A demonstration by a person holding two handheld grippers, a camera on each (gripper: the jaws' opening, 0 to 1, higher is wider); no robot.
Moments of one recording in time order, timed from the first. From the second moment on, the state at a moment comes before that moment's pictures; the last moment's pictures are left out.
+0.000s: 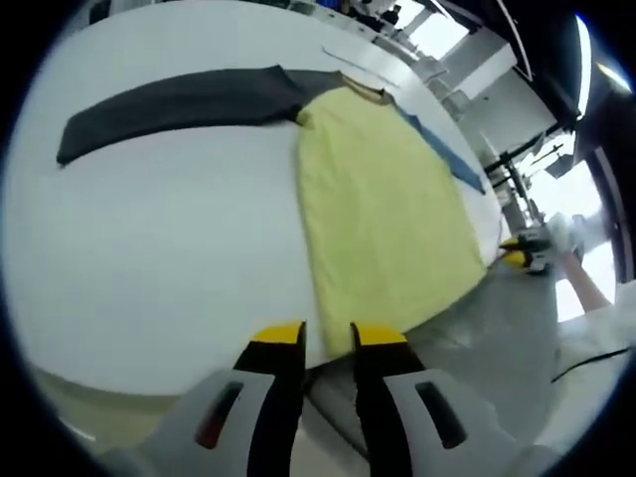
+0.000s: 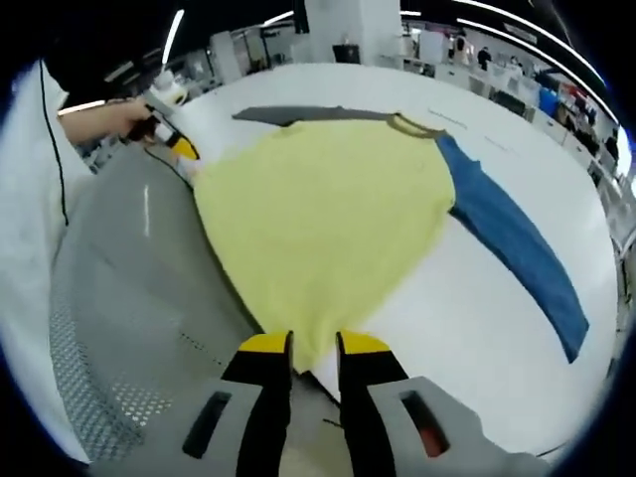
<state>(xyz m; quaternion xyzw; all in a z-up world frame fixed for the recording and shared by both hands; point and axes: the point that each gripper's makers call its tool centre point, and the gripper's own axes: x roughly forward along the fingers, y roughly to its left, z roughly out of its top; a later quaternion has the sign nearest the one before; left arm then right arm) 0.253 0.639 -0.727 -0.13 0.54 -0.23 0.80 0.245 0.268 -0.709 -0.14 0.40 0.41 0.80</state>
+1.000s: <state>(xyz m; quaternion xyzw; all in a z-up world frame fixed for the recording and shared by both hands) 0.291 0.645 -0.665 -0.12 0.45 -0.23 0.86 0.305 0.253 -0.615 -0.04 0.31 0.33 0.89</state>
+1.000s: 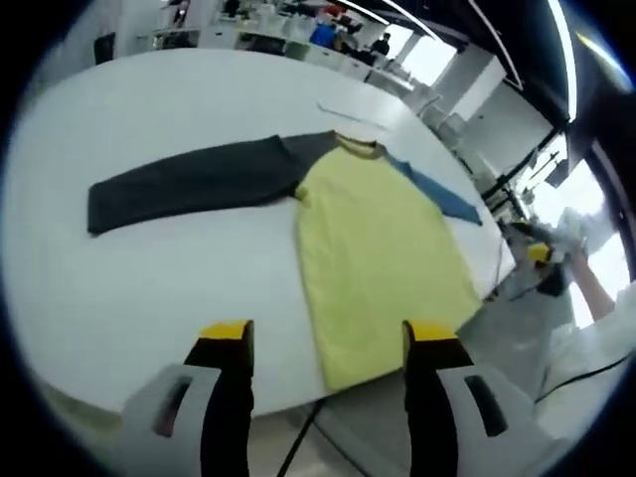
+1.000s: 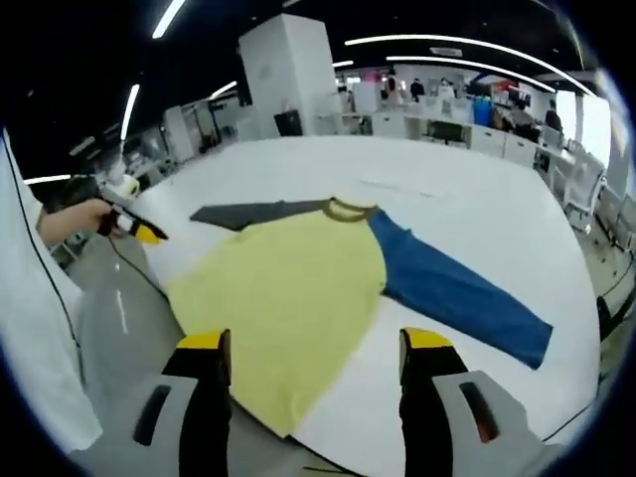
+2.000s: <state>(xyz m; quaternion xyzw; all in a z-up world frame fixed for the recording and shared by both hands) 0.286 0.650 -0.617 -0.08 0.40 -0.25 0.88 0.292 0.220 -0.583 0.02 0.28 0.27 0.92</state>
